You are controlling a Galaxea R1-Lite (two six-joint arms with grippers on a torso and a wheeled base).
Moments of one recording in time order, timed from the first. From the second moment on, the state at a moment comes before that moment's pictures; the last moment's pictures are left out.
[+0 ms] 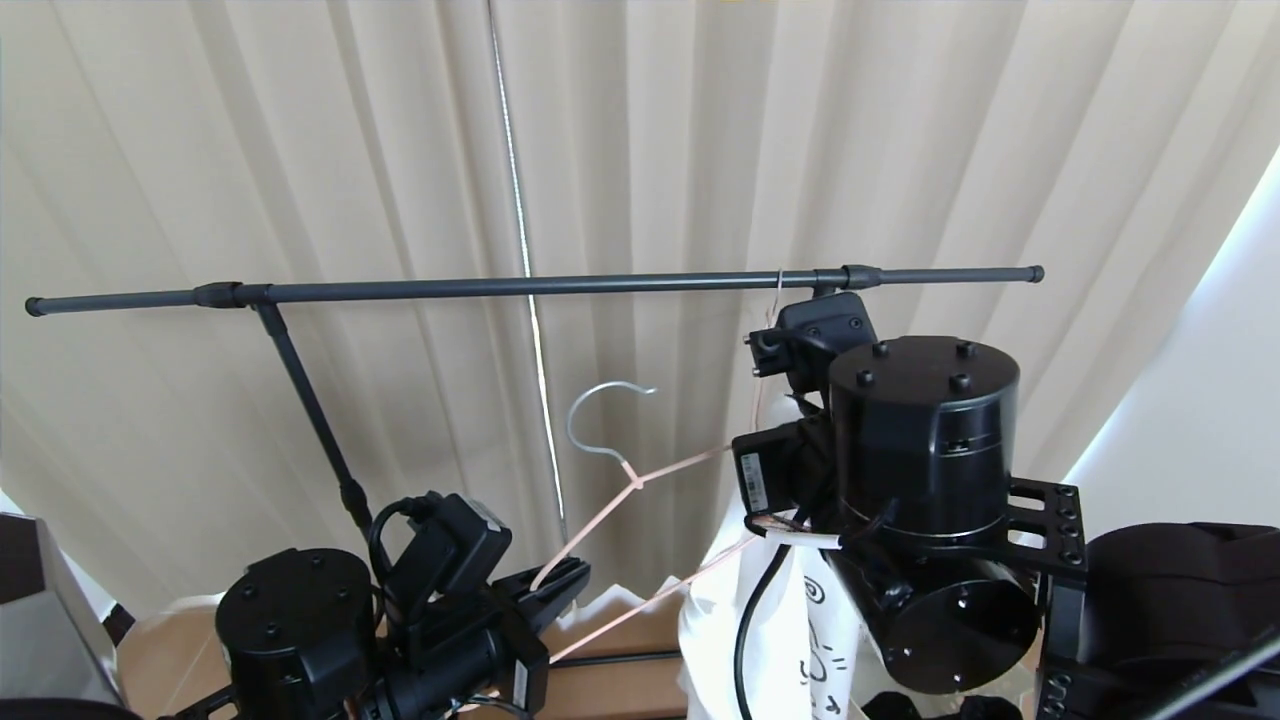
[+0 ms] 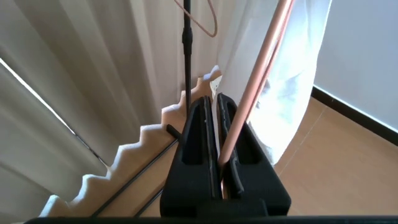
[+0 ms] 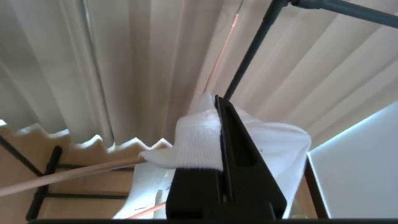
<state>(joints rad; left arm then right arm) -0.68 1.89 -0.16 -1.50 -0.07 0.03 0.96 1.78 -0.93 -0.55 -0.92 0.06</state>
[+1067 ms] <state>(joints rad) -0.70 1.88 -0.15 -1.54 -0.07 0.03 1.08 1.77 -0.86 -0.87 -0.74 0.09</state>
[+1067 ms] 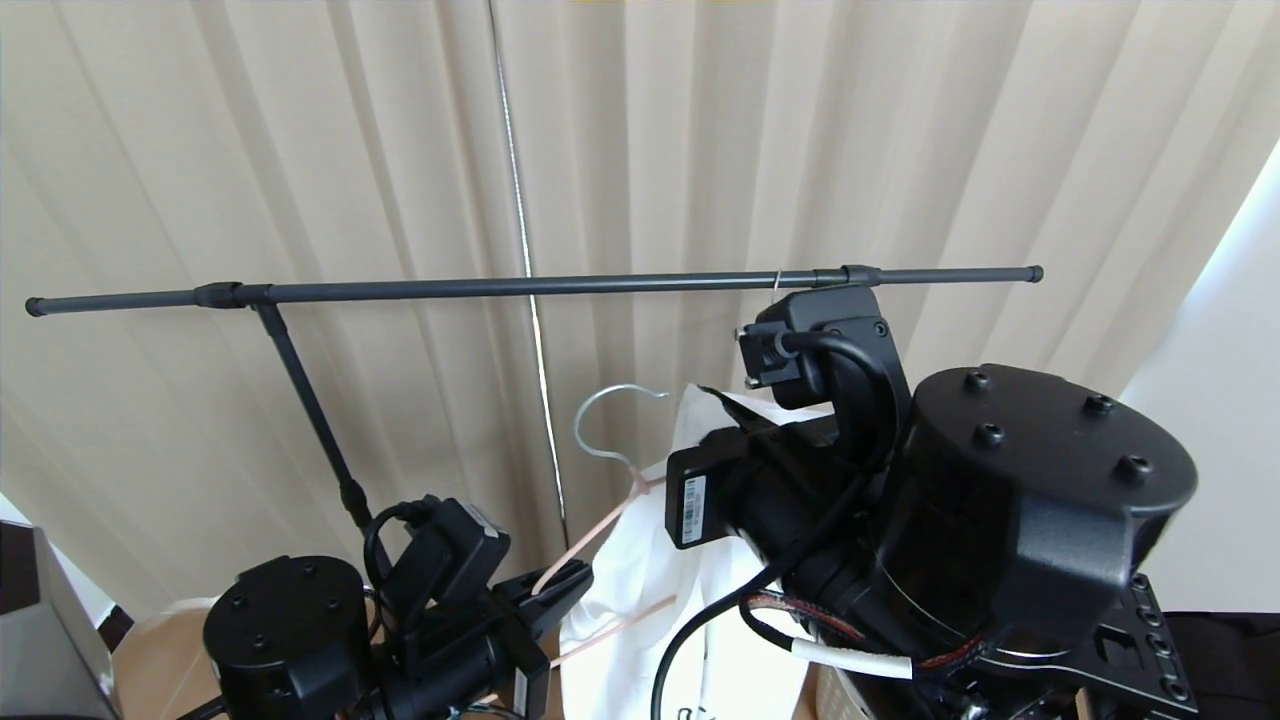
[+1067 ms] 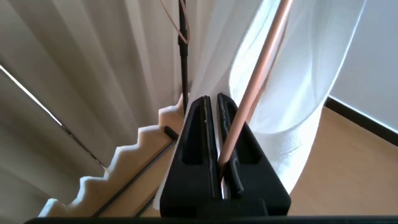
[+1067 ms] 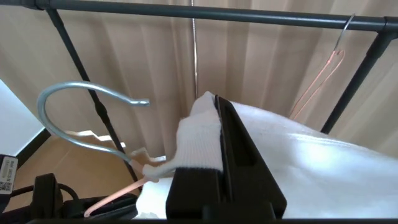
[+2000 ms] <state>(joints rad) -0.71 1.88 -0.11 -1.57 -0.07 0.04 1.00 1.77 -0.86 -0.87 -0.74 0.07</state>
